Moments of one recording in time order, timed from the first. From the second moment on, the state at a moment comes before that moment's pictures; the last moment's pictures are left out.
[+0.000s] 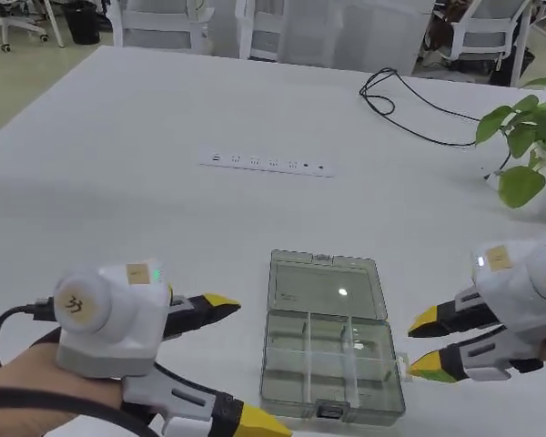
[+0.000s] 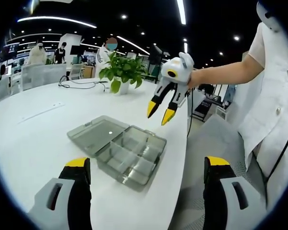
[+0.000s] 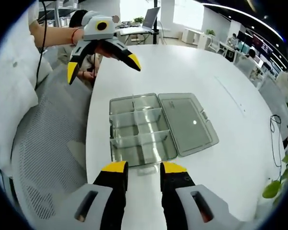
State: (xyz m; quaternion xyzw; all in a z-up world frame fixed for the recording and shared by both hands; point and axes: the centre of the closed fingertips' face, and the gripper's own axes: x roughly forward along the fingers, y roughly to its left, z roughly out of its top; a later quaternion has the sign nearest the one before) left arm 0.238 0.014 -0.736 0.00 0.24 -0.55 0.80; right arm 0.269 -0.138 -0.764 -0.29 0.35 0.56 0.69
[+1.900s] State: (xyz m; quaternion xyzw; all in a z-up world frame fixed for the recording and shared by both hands) left arm 0.230 0.038 -0.757 0.04 0.26 -0.52 0.81; right arm 0.238 -0.183 -0.771 -0.20 0.33 0.50 0.77
